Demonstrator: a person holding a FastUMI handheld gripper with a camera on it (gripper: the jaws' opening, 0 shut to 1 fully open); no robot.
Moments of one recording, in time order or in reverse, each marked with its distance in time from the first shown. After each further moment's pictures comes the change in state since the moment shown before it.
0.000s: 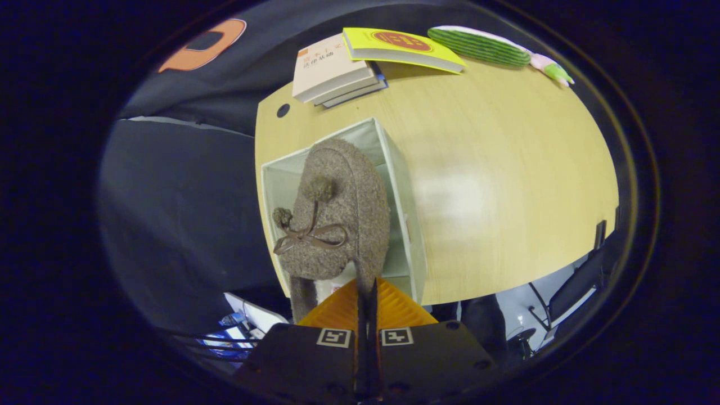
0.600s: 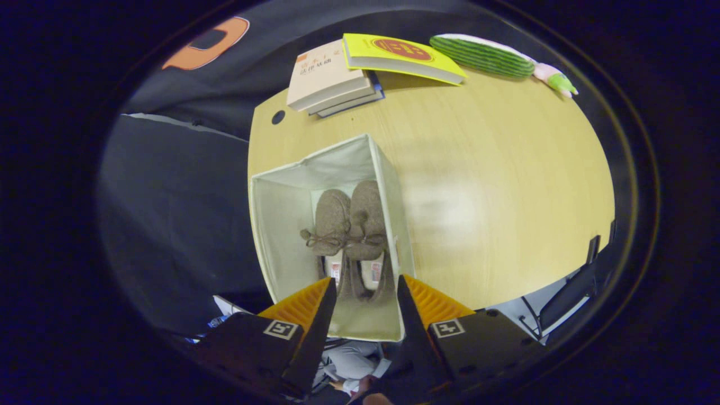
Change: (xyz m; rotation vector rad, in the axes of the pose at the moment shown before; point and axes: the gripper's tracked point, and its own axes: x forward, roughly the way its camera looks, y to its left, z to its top) arm -0.005 -0.010 0.023 -0.043 -0.077 -0.017
